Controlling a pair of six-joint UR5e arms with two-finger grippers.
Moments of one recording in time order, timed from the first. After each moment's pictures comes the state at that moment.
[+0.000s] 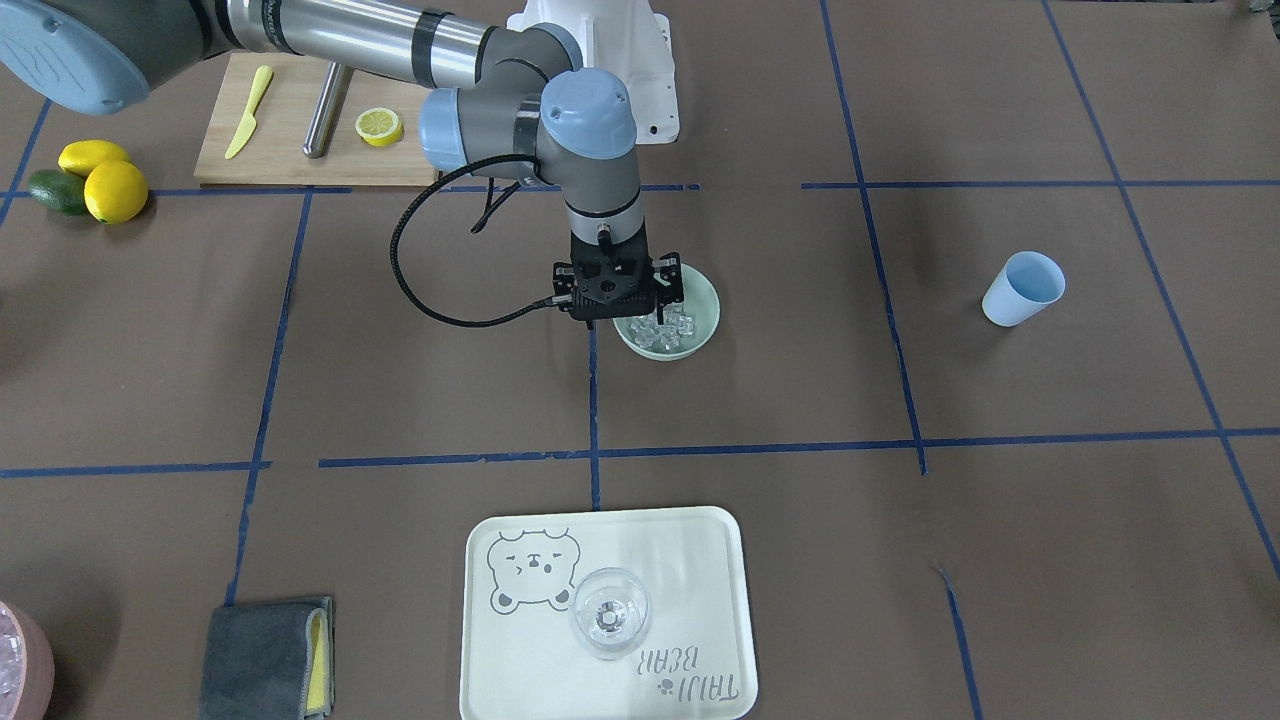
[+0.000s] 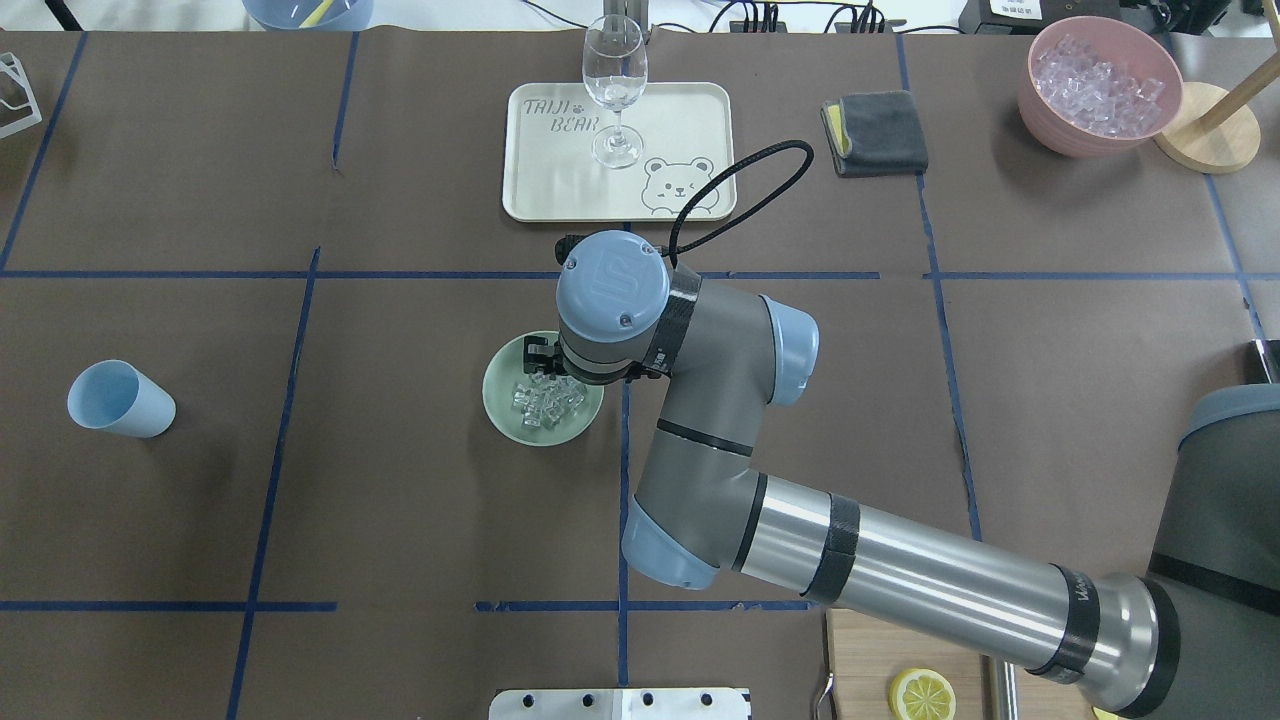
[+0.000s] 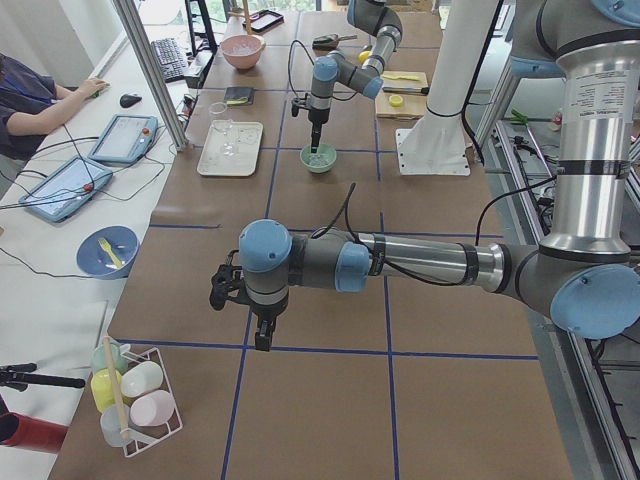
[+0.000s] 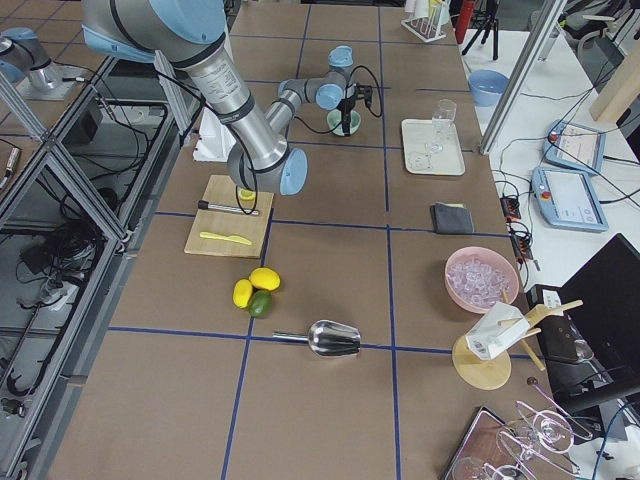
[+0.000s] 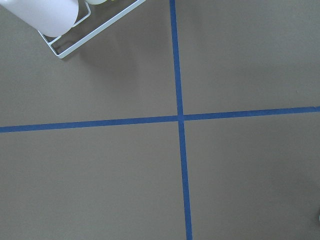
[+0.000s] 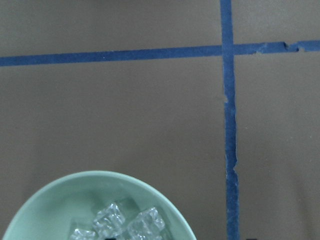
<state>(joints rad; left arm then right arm) -1.63 -1.55 -1.68 -1.57 -2.37 0.04 0.45 -0.70 1.39 -1.39 1.78 1.30</state>
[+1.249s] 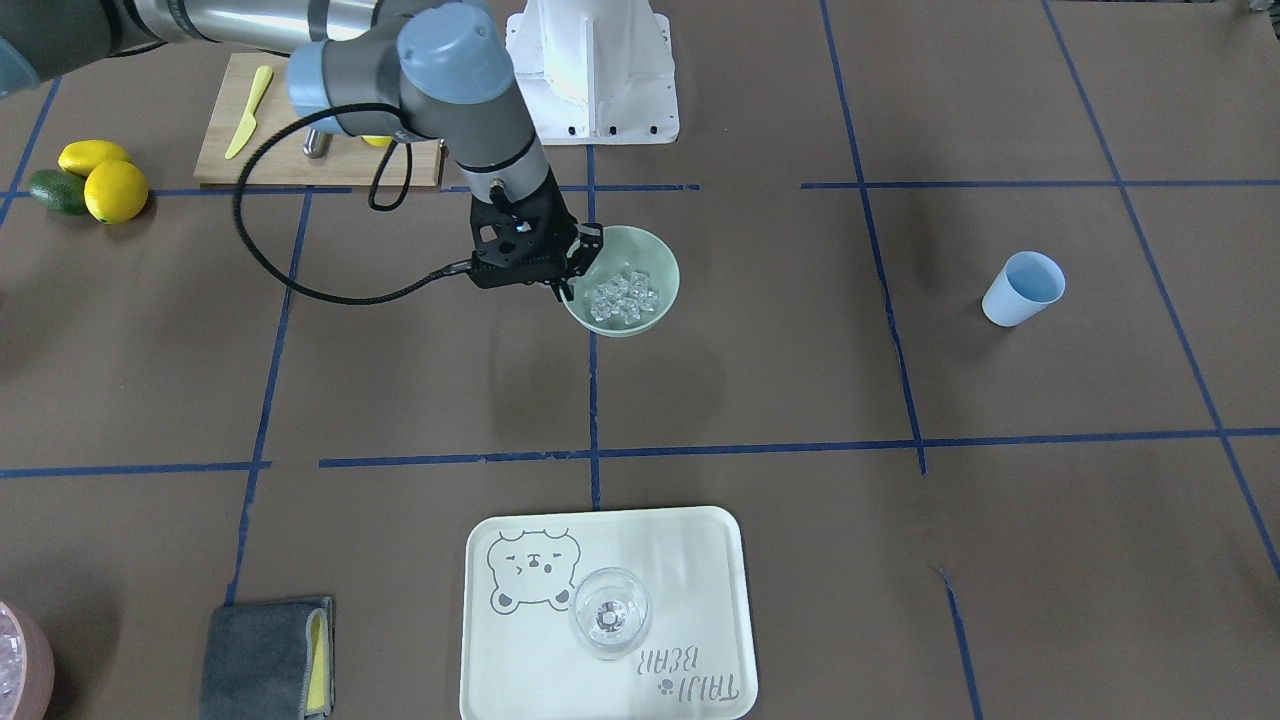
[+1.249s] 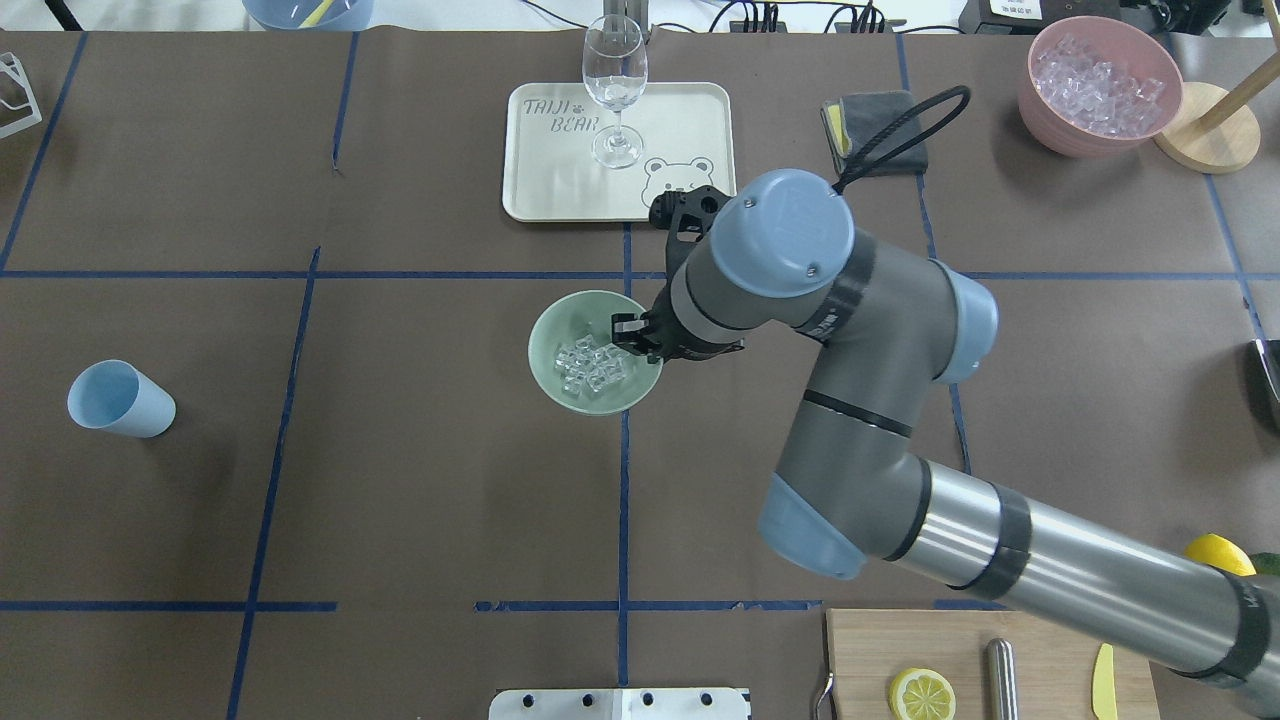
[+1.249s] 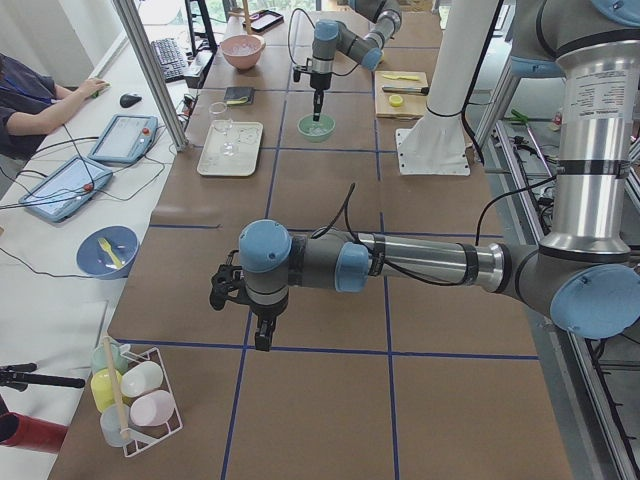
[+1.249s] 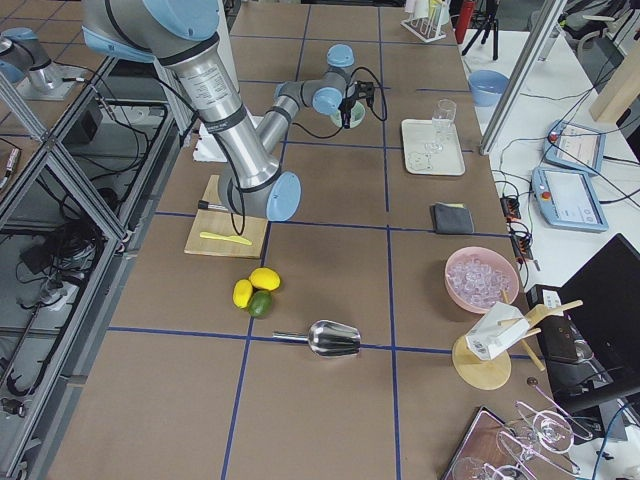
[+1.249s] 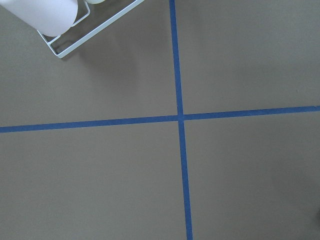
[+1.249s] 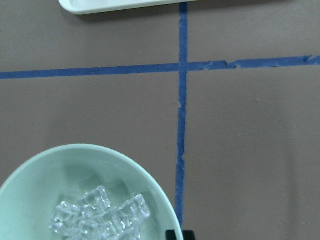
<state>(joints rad) -1.63 -1.55 -1.68 -1.58 -2.37 0.04 0.56 -0.94 1.77 -1.41 1.92 1.21</state>
